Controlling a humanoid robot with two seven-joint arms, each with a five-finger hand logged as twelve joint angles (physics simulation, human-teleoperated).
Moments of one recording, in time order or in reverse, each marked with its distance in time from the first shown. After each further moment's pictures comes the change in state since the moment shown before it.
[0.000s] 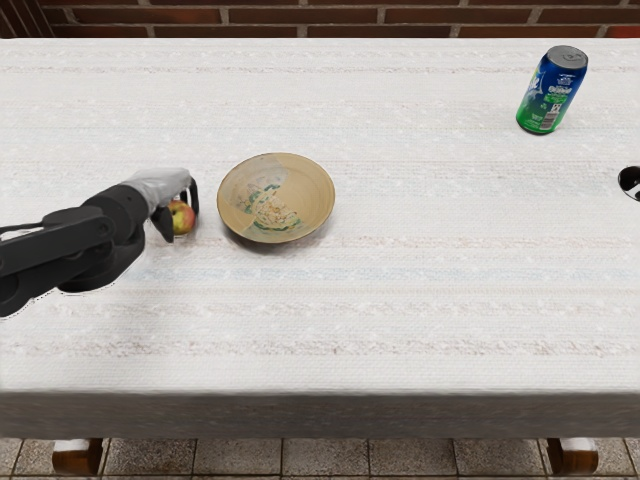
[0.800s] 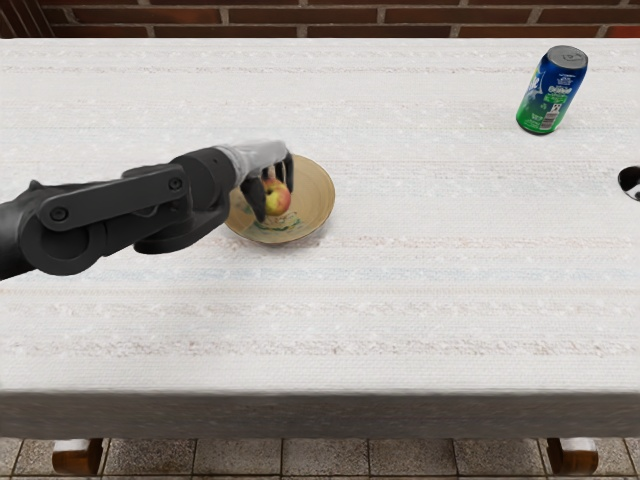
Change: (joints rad) left arm -0.166 -0.197 -0.009 0.012 -0.147 -0.048 0.000; right arm 0.000 0.000 0.000 0.000 0.000 0.000 0.000
